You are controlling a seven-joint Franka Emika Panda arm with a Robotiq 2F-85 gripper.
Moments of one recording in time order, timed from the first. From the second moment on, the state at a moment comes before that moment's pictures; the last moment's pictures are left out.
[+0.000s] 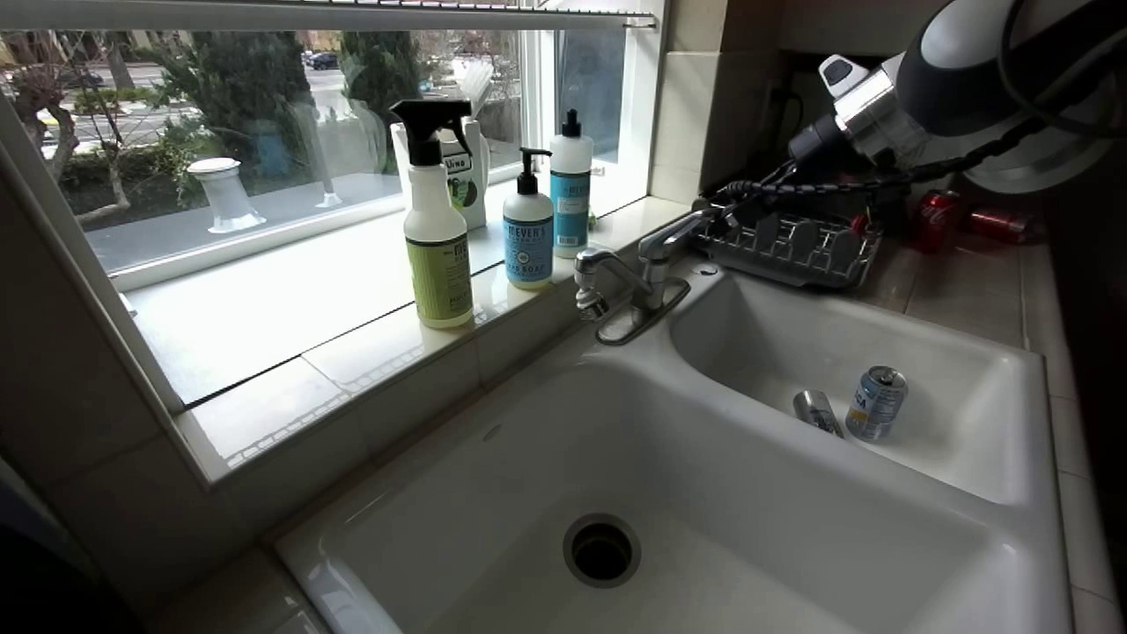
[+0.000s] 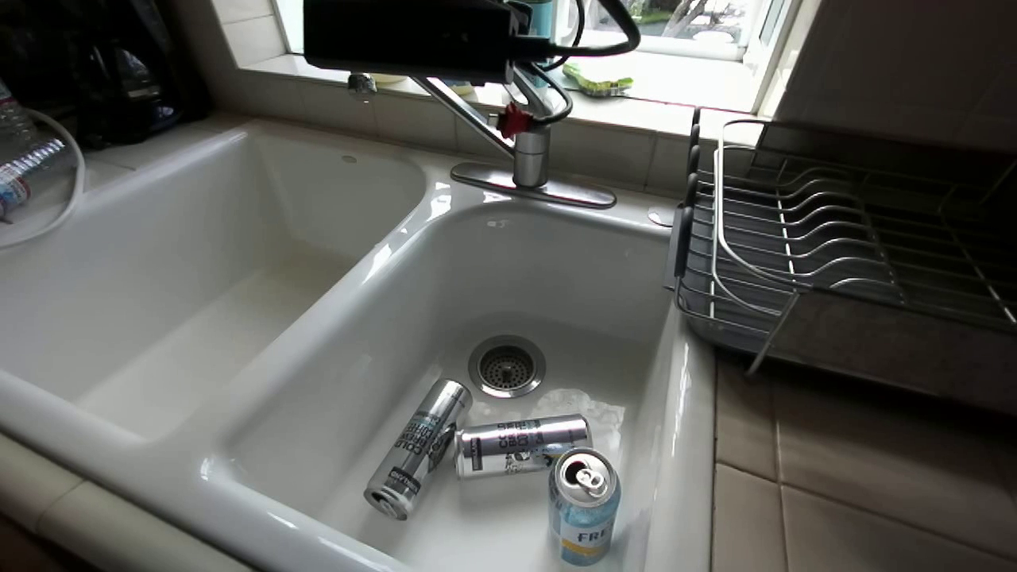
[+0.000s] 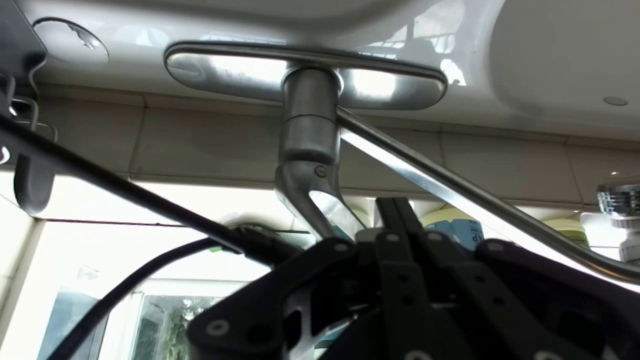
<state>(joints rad) 0.23 -0.31 -0.30 -2.49 0.56 2.91 -0.84</state>
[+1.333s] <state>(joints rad) 0.22 -0.32 -0.27 -2.30 0.55 2.96 -0.86</state>
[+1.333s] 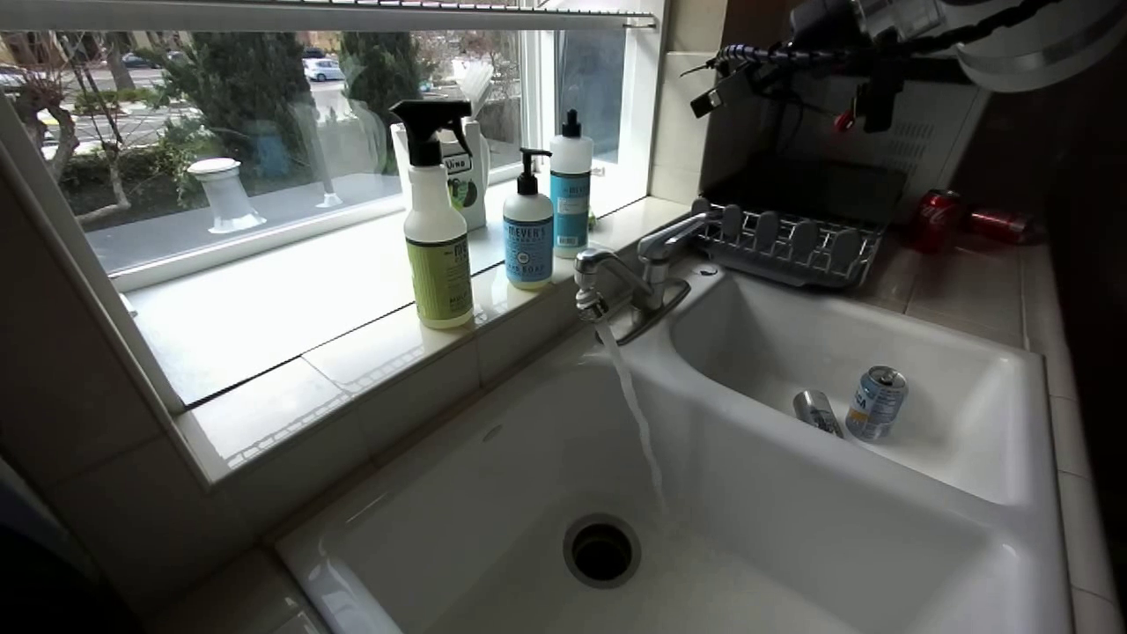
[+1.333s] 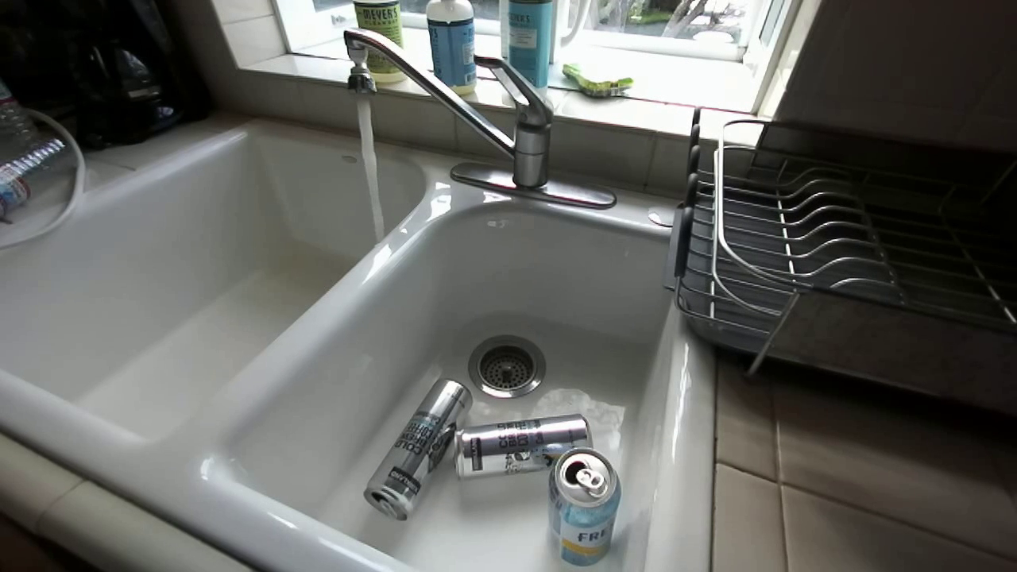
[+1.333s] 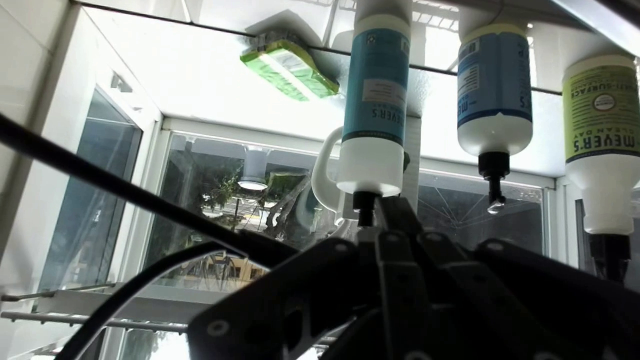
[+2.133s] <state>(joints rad) 0.11 -0.33 -0.20 -2.30 0.34 2.64 -0.65</state>
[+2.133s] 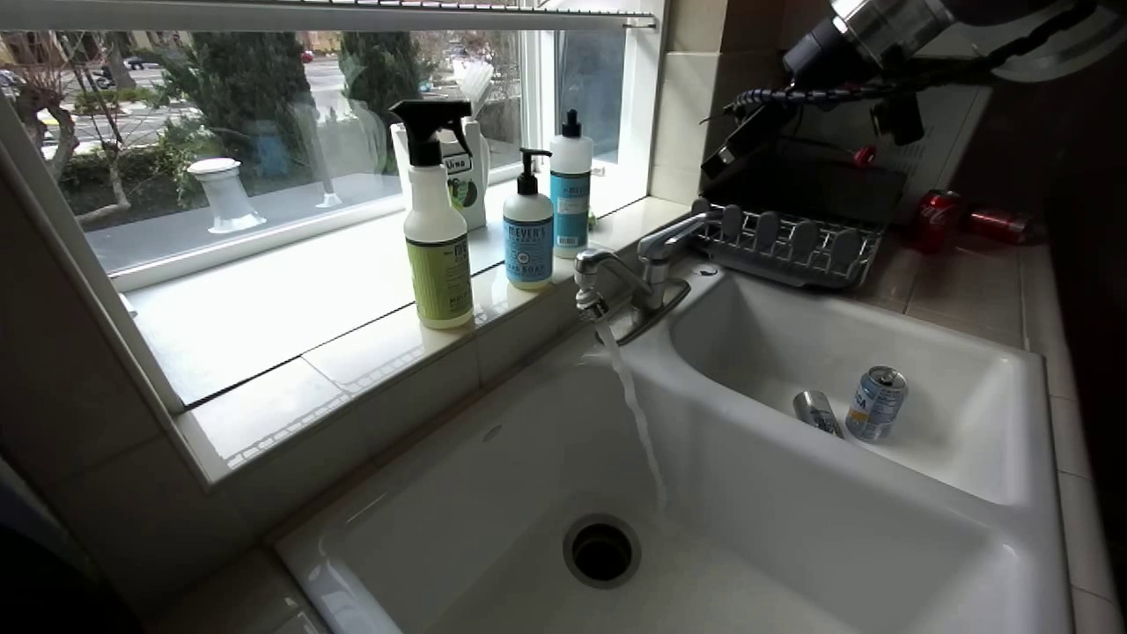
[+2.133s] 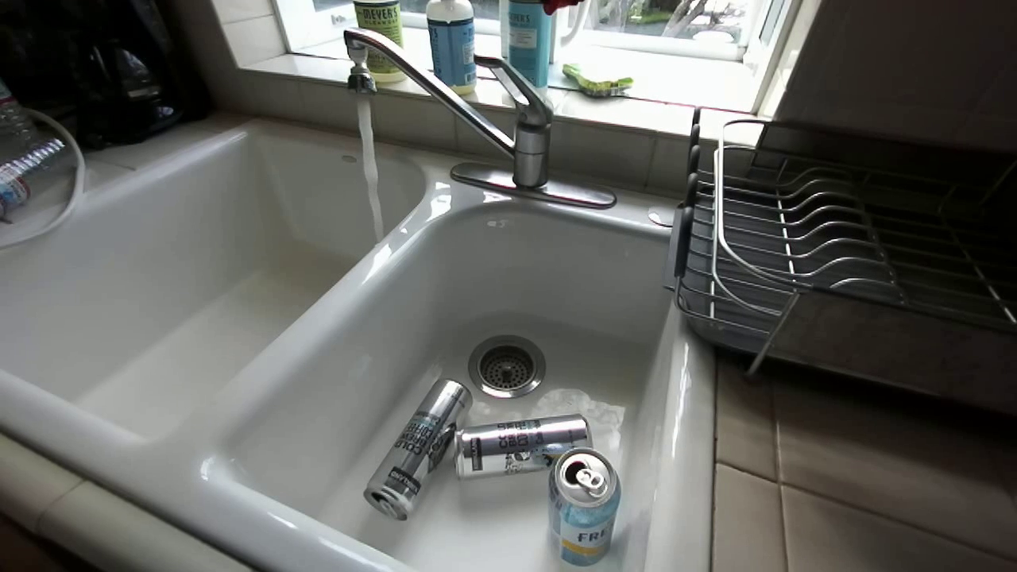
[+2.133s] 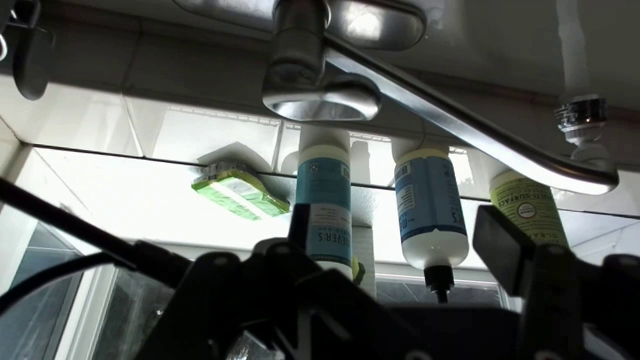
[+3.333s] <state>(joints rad) 0.12 -0.59 -0.04 -2.45 0.13 2.33 -0.44</state>
